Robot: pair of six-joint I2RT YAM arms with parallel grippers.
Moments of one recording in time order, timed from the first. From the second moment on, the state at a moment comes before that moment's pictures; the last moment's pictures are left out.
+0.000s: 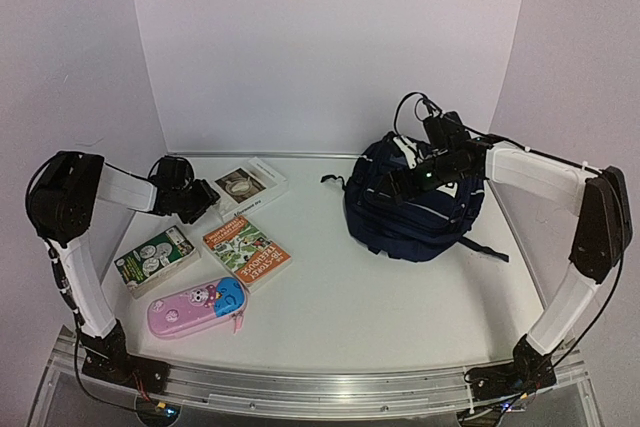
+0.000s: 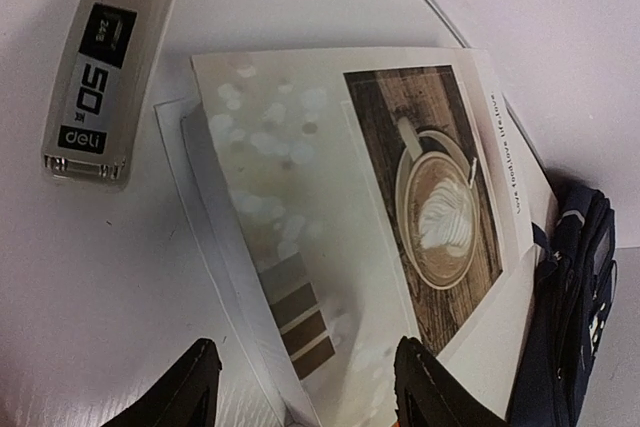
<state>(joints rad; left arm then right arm) -0.21 1.85 0.99 0.17 0.13 -0.83 0.47 1.70 1.39 -0.54 -0.34 -0.06</state>
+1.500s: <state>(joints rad) -0.30 1.80 1.08 0.35 0.51 -0.89 0.35 1.68 1.37 -0.57 -0.56 0.07</state>
